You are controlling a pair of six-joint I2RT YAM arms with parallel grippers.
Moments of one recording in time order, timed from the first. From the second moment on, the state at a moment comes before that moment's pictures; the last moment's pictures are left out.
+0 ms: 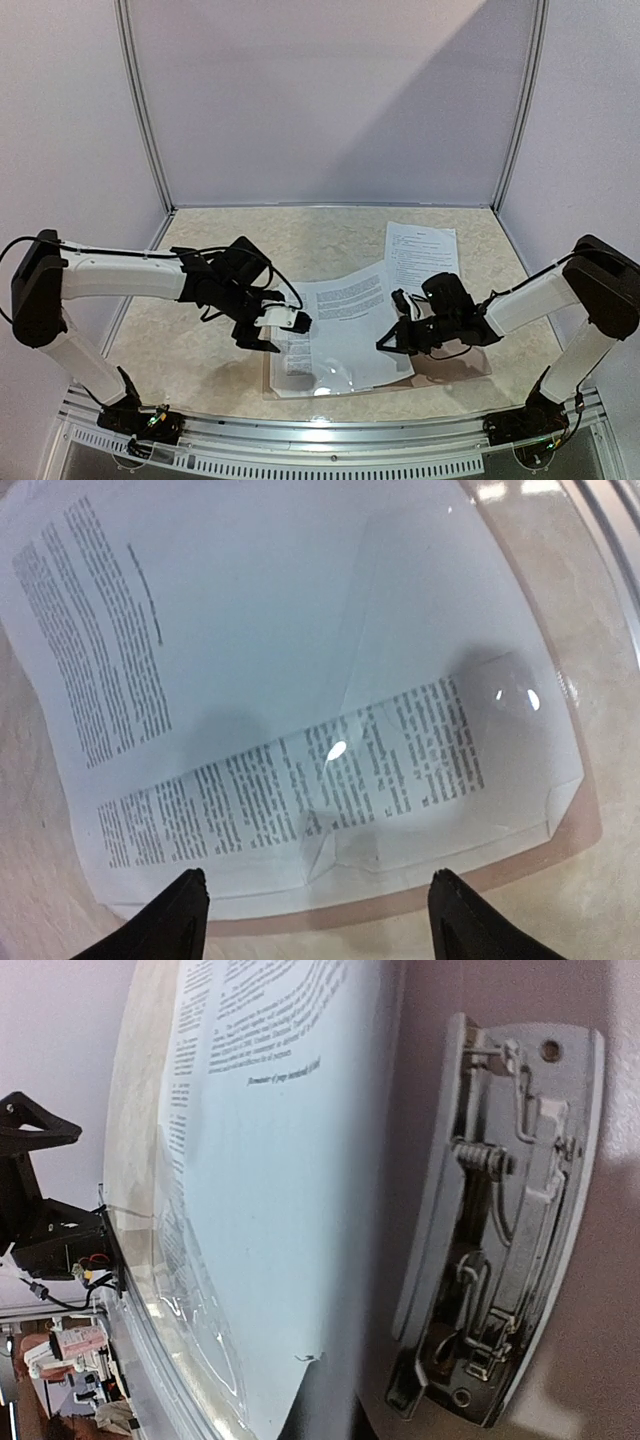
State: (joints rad) left arm -0.84 1.57 0.94 -0.47 0.26 0.96; right arm 0.75 1.63 0.52 0.34 -0.48 0.83
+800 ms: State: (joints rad) left arm -0.84 1.58 0.76 -0.39 0.13 0.87; right arm 0.80 1.76 0.63 0.34 -0.47 0.95
